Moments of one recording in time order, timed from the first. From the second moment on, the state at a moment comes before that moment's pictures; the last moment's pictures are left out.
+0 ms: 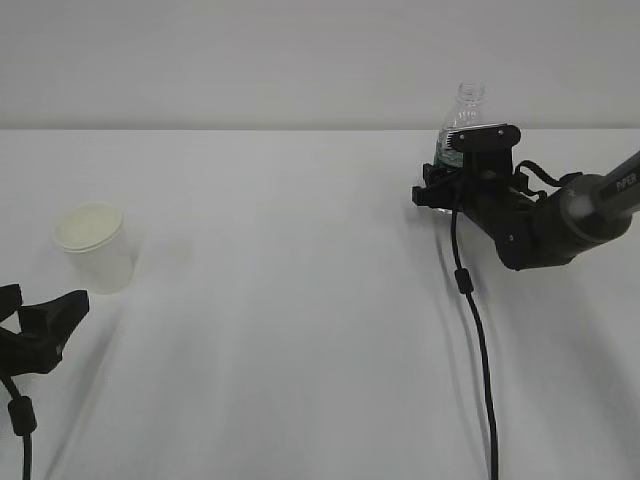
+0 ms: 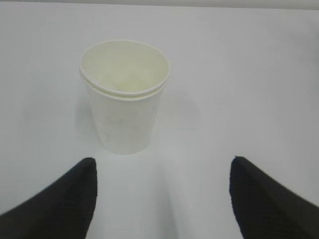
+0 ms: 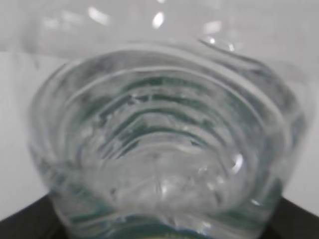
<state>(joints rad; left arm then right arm) -0.15 1.72 -0.15 0.09 -1.15 -0.15 0.17 2.42 -1.35 0.08 -0.71 -0.10</state>
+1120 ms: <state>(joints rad) -0.15 1.73 -0.15 0.09 -1.15 -0.13 0.17 2.27 -1.35 0.05 -0.53 -0.10</state>
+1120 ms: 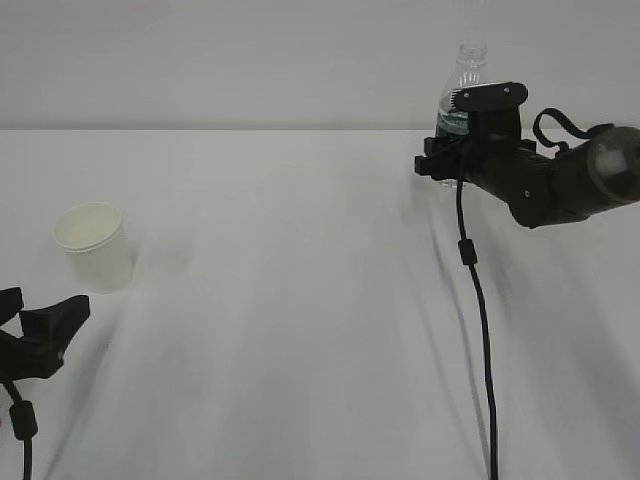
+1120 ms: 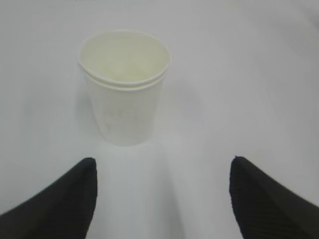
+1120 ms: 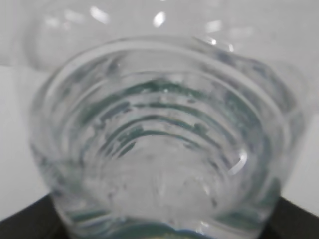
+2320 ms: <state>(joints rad) -0.15 1.77 -0.15 0.09 -1.15 -0.13 0.17 2.08 -1.16 0.03 -0.54 -0.10</state>
